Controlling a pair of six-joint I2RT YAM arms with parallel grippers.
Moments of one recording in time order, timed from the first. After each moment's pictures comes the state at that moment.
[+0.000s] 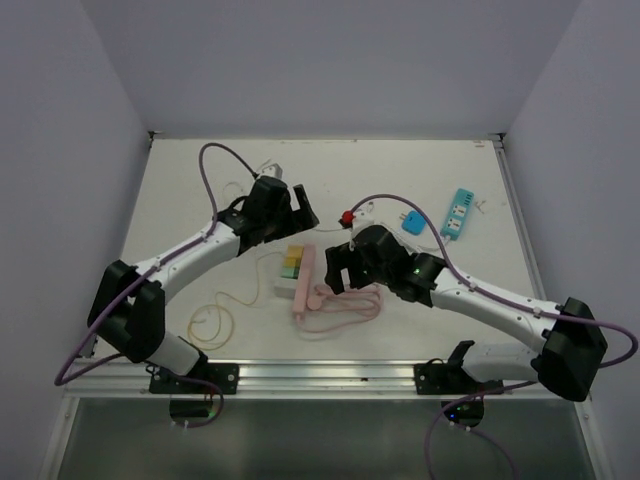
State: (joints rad) left arm -0.59 1.53 1.07 -0.29 -0.07 -0.80; right arm 0.88 1.21 0.86 -0.34 0.10 0.42
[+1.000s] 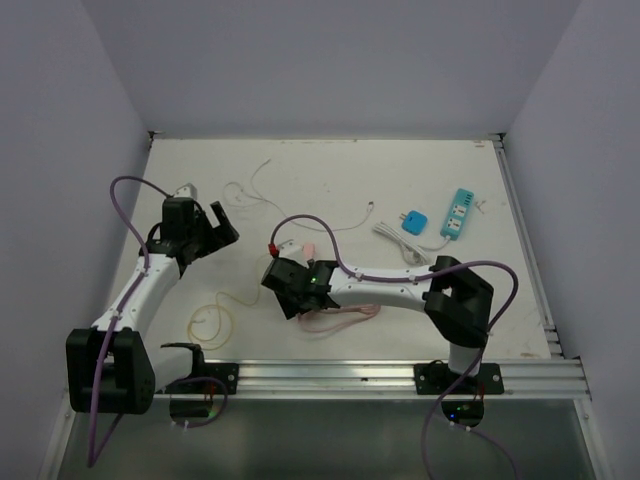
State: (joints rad) left arm -0.03 1.17 0.74 -0.35 0.07 -0.48; right arm 1.21 1.84 1.32 -0.61 0.38 0.66
